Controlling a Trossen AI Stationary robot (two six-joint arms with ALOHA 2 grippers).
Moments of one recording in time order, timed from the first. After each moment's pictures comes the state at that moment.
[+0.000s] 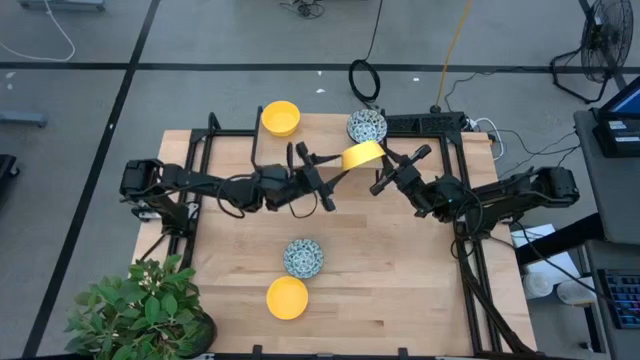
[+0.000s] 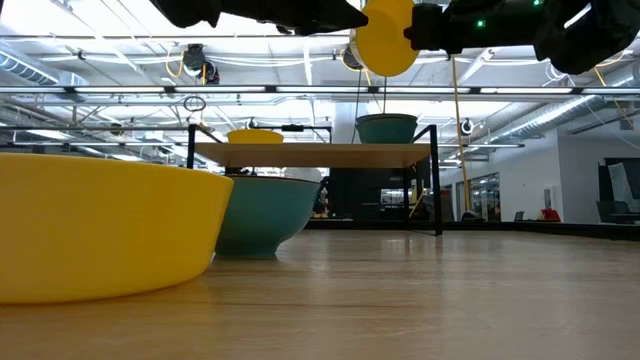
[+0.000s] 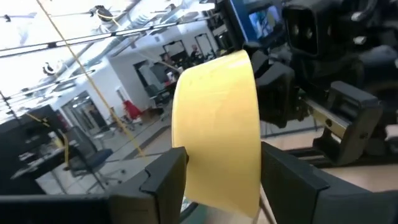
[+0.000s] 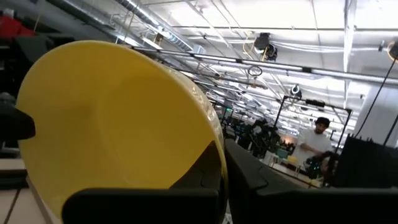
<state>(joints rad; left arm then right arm) 0.03 1.64 1.05 0.72 -0.42 0.49 -0.01 1.26 0.46 1.31 0.70 -0.67</state>
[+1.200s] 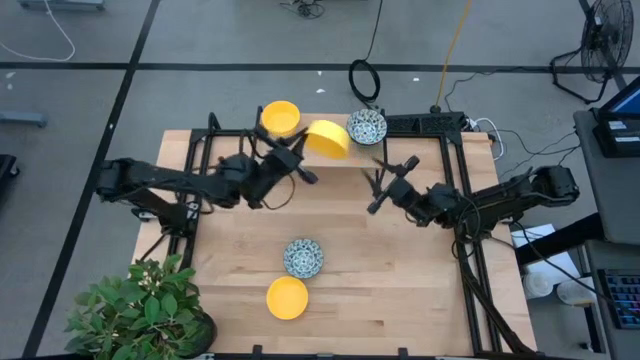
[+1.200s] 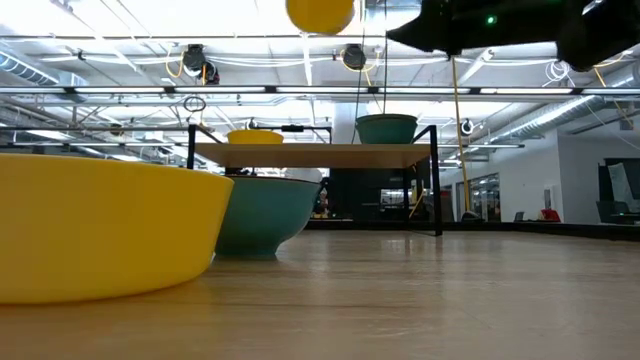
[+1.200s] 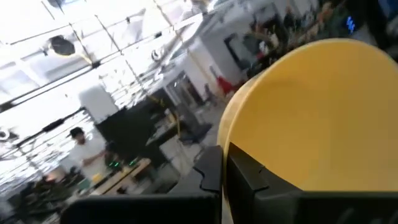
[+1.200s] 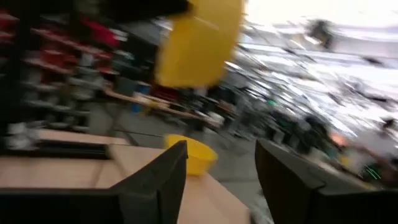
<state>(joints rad) -0.02 1.42 1.09 0.65 -0.88 0.80 0.08 1.25 0.46 1.13 0.70 -0.57</state>
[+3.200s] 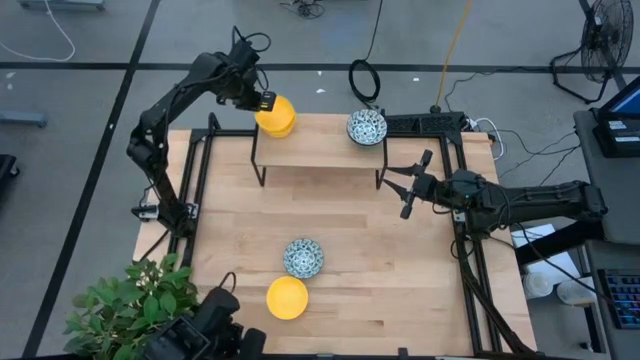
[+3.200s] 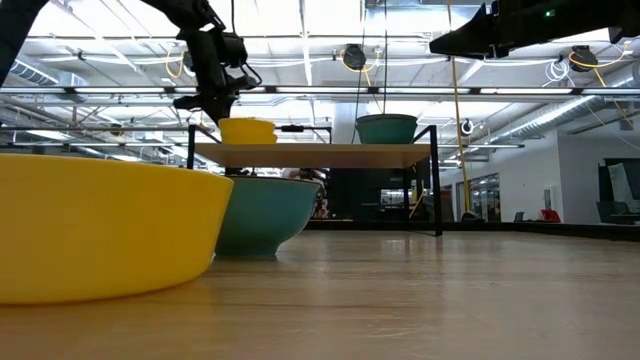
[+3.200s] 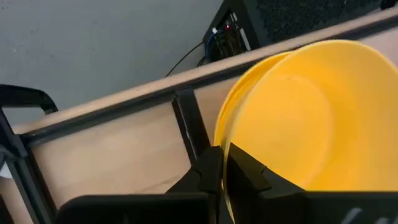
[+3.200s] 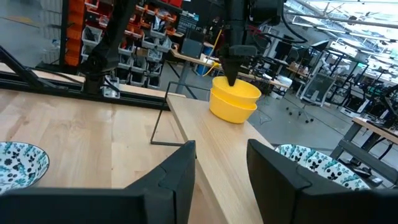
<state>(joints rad) 0.96 1.78 1.82 -1.22 0.10 -0.33 -0.04 0.71 0.46 0.24 0.36 -0.30</state>
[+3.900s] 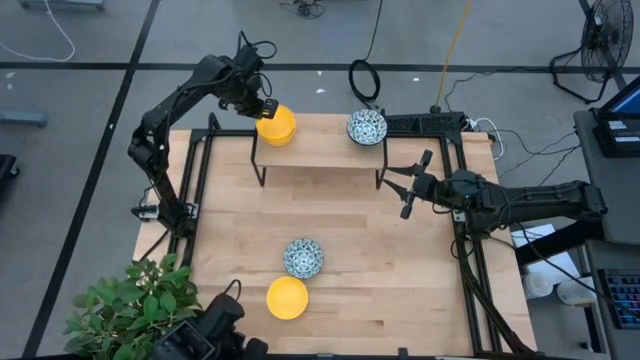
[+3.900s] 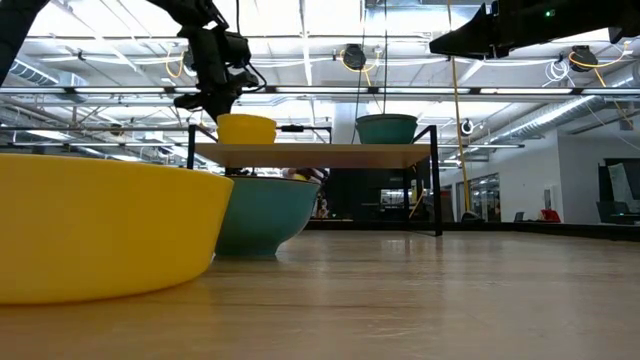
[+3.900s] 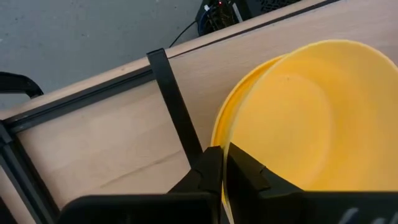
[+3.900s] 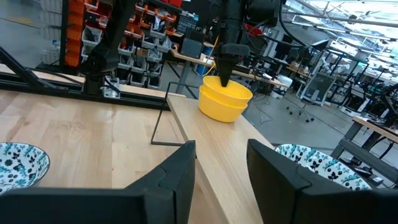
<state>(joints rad) 0.92 1.78 1.82 -1.28 0.13 -0.32 -0.04 0.71 0.46 0.24 0.36 -0.30</state>
